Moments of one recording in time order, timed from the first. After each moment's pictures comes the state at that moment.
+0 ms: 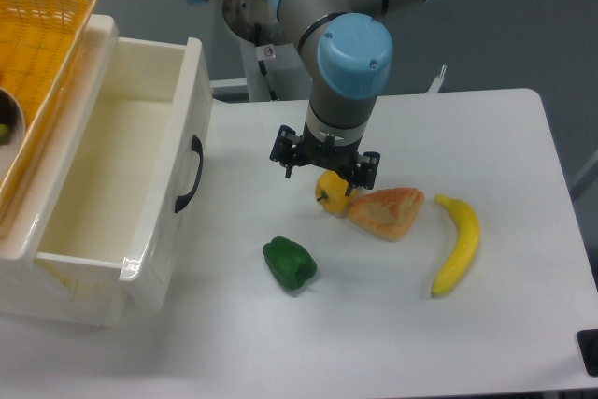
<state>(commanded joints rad) 2.47 -1.81 -1.51 -1.44 1.46 0.71</state>
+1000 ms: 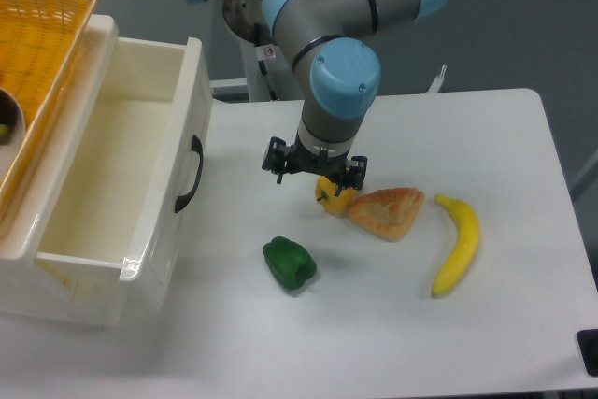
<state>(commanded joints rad) 2.45 -1.85 -1.61 -1.30 1.46 0.39</state>
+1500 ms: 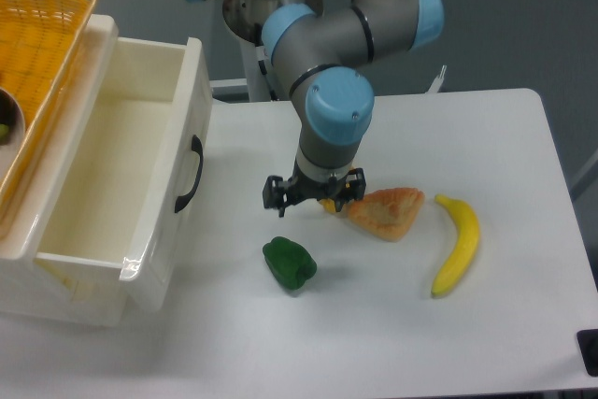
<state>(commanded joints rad) 2.41 -1.94 -1.60 -1.23 1.46 0.13</state>
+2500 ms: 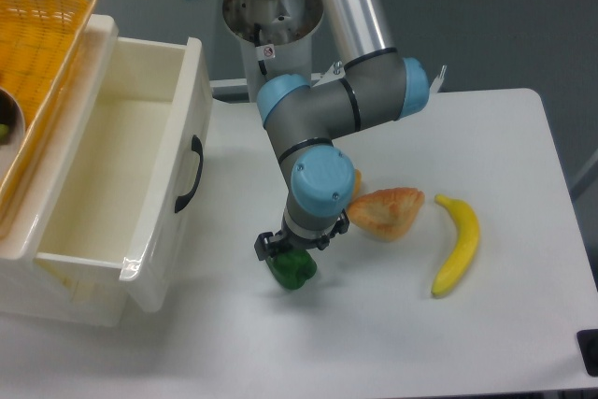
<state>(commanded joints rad) 2.37 -2.08 -1.54 -1.20 1.48 -0.04</state>
